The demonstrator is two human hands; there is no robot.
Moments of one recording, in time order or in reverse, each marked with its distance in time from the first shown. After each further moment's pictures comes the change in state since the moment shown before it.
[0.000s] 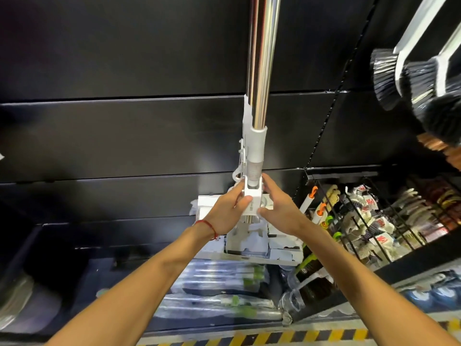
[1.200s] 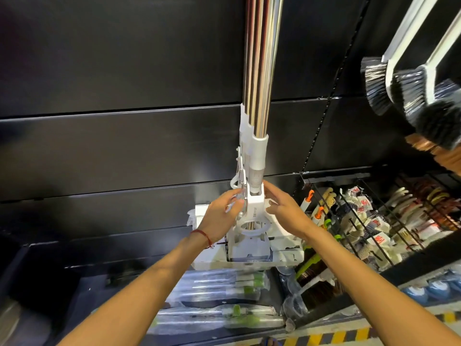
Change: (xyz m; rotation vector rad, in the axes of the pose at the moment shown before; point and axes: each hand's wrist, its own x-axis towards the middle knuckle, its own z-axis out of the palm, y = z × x) left_hand 0.009 -0.025 -0.014 -0.137 0.119 -0.090; right_hand 0.012 0.003 -0.003 0.162 0.006 0.187
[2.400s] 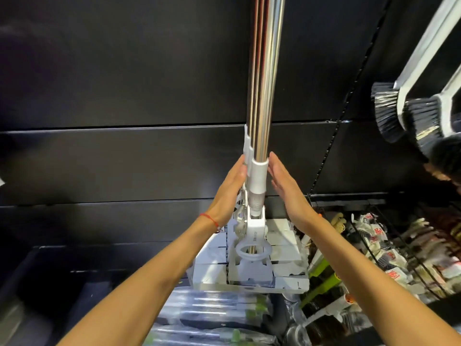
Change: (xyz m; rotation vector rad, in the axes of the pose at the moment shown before) left_hand 0.043 0.091 -0.004 -0.292 0.020 0.131; right_hand 0.042 -0.054 -0.033 0.211 0.081 -0.203
